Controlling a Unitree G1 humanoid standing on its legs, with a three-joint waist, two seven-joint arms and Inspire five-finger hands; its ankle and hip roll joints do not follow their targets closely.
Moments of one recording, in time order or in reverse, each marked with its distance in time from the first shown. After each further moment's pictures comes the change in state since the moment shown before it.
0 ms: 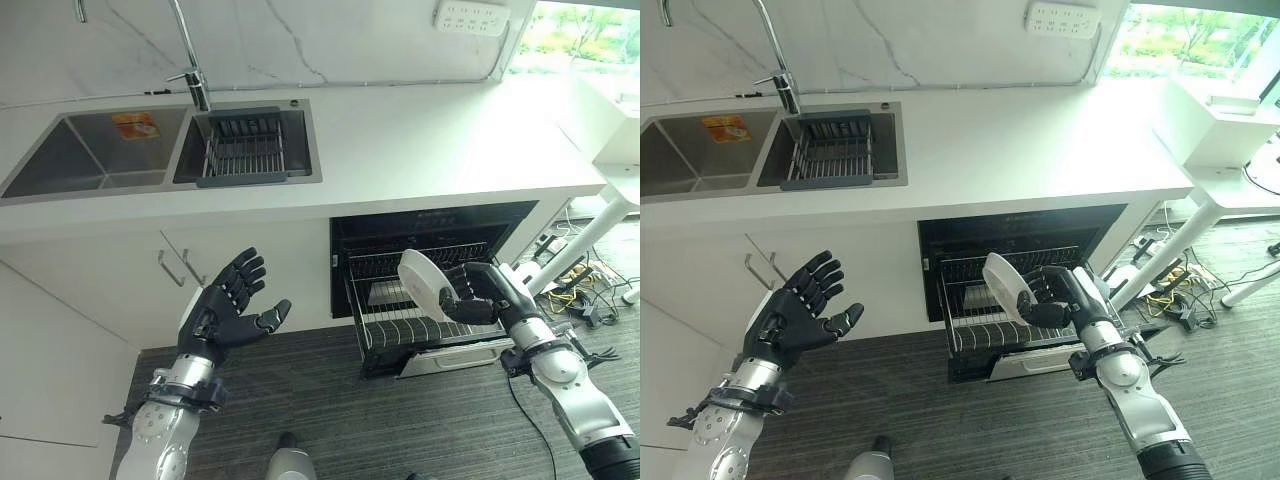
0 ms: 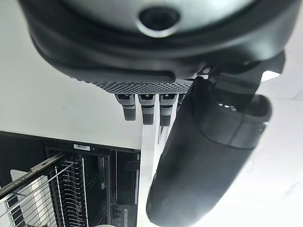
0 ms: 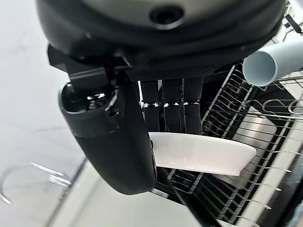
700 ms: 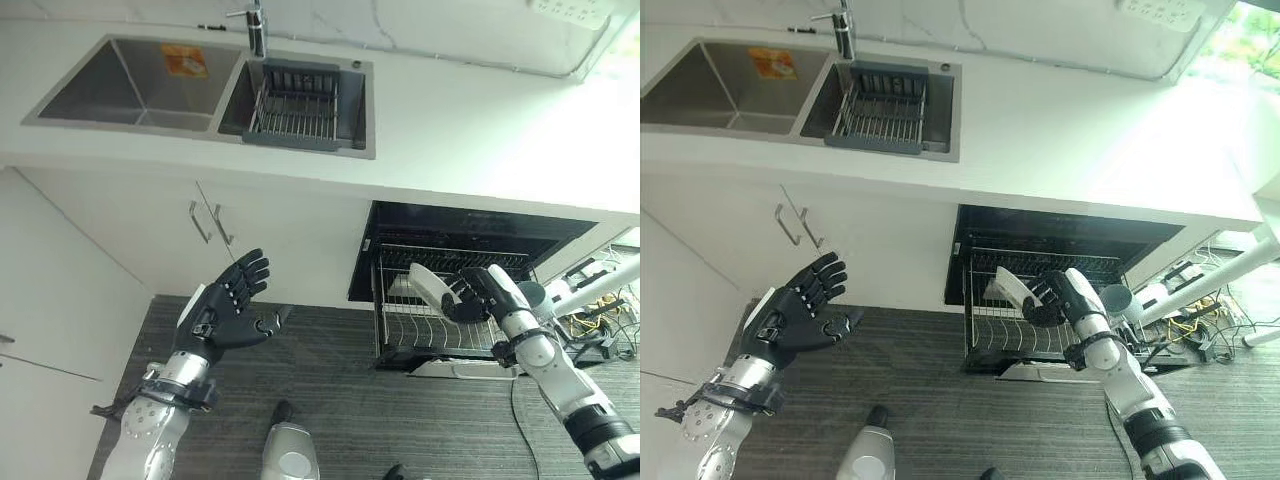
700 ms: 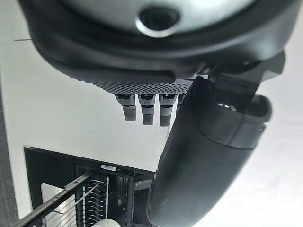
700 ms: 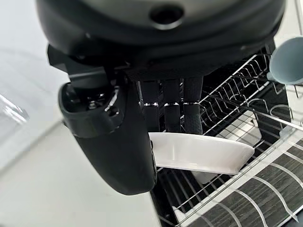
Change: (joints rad) left arm -0.012 0.108 -0.022 0.001 0.000 0.001 -0.042; right arm -0.244 -0.025 0.156 0.332 -0.116 -0.025 -0.097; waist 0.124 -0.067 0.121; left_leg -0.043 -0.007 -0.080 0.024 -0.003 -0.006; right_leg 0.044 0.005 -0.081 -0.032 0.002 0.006
